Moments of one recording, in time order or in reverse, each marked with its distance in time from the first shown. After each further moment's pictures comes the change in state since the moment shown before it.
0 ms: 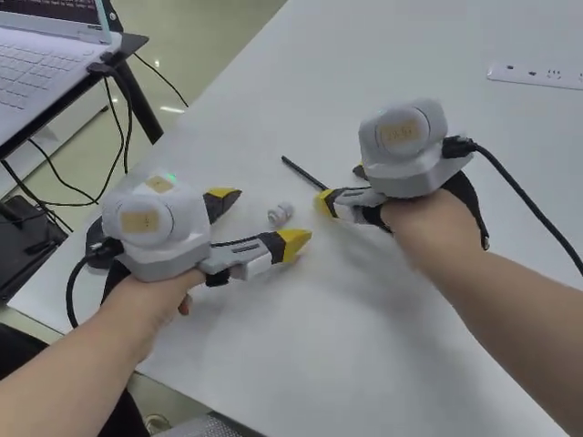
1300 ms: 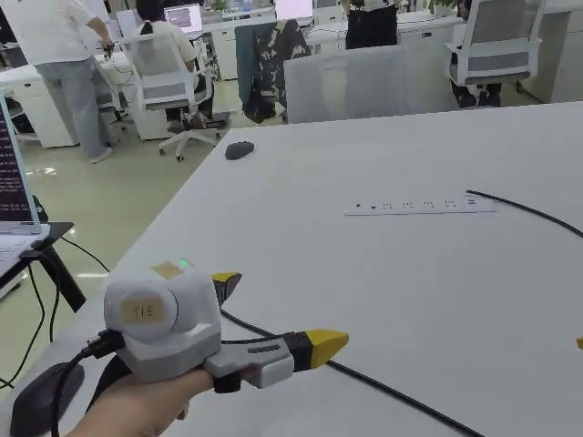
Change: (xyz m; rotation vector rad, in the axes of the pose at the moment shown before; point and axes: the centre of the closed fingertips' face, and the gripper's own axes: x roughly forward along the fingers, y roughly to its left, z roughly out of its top) left arm -0.017 -0.171 0.103 0.115 -0.076 -0.274; right arm -0.423 -0.096 -0.142 0.345 -0.087 -0.545
